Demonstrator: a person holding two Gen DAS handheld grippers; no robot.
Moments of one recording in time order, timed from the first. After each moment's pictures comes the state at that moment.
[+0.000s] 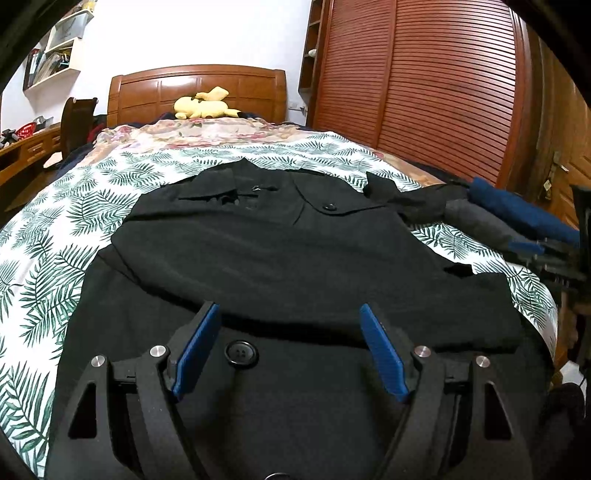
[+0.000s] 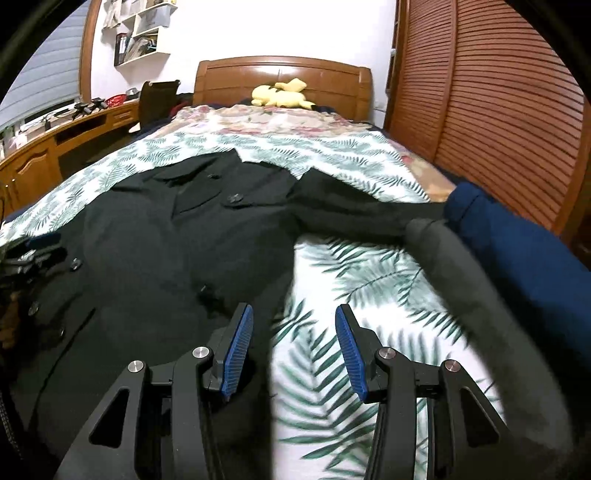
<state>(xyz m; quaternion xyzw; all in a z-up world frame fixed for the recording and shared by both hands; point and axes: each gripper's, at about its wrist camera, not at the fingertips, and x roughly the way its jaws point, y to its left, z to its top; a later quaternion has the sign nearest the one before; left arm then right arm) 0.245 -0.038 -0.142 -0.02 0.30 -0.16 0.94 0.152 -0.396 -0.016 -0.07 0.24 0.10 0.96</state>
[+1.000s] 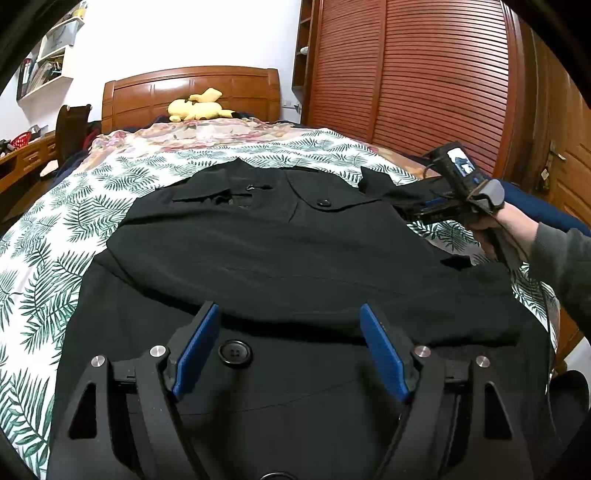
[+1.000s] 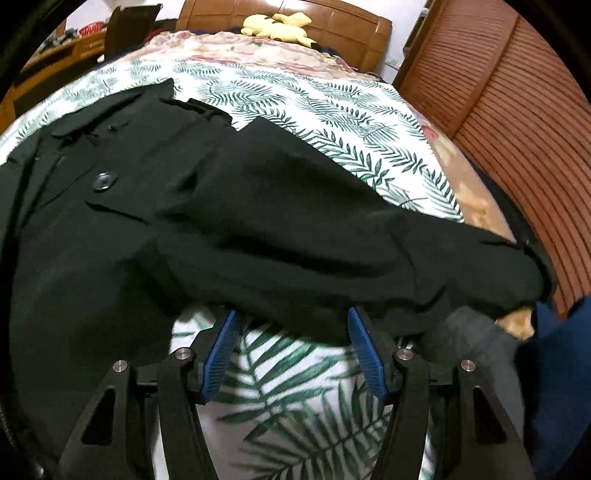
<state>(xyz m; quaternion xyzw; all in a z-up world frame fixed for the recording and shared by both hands) 0.243 -0.045 -0.141 0.00 0.30 -0.16 0.94 0.380 -0.371 -0.024 -0.17 0.36 0.05 0.92</state>
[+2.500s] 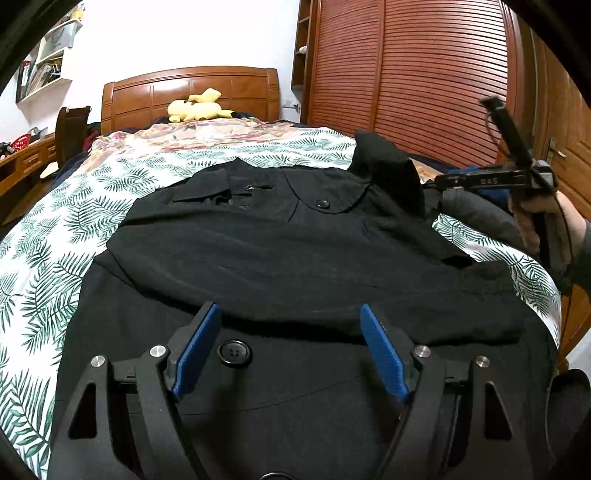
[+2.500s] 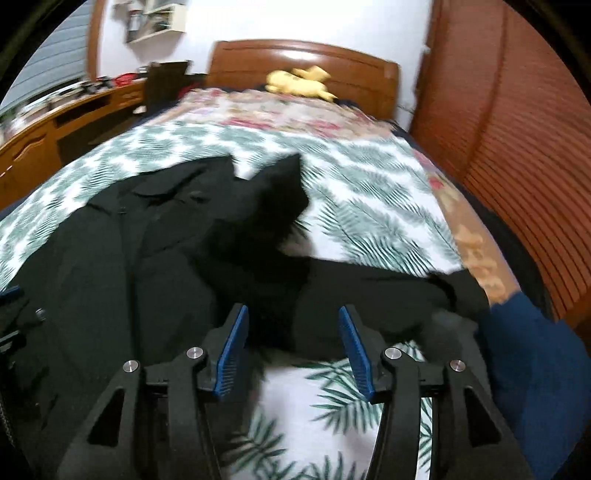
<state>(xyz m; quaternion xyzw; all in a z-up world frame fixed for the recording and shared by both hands) 0.243 -0.046 -0.141 0.00 0.30 -0.16 0.94 0.255 -0.357 0.058 -0.10 0.28 0.13 0.95</state>
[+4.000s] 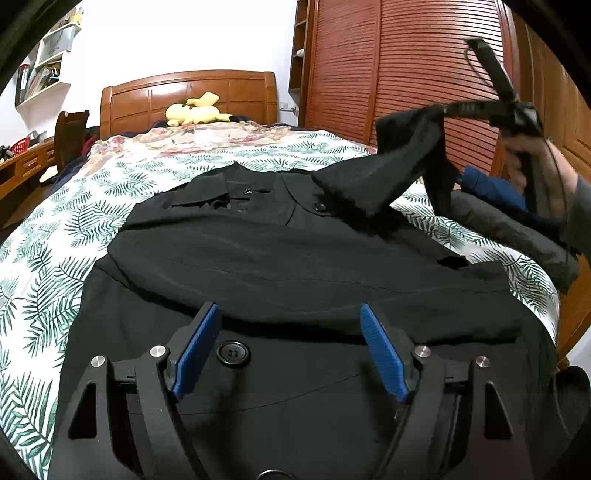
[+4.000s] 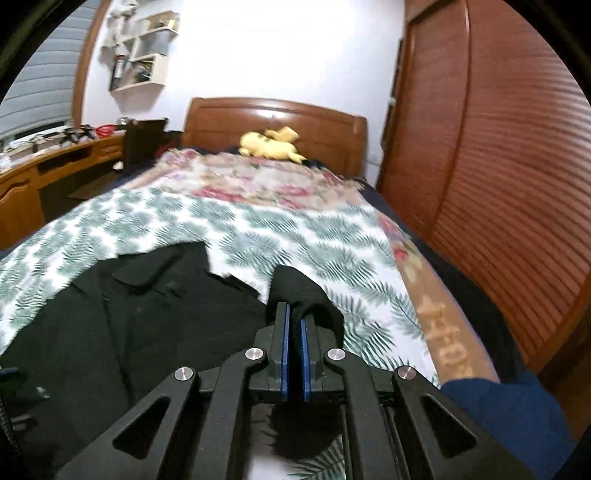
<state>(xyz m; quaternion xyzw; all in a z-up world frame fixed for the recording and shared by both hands) 0.236 -0.047 -0.138 0.01 0.29 -0.17 0.94 0.173 -0.325 0.165 -0.09 0.15 0.10 0.98</state>
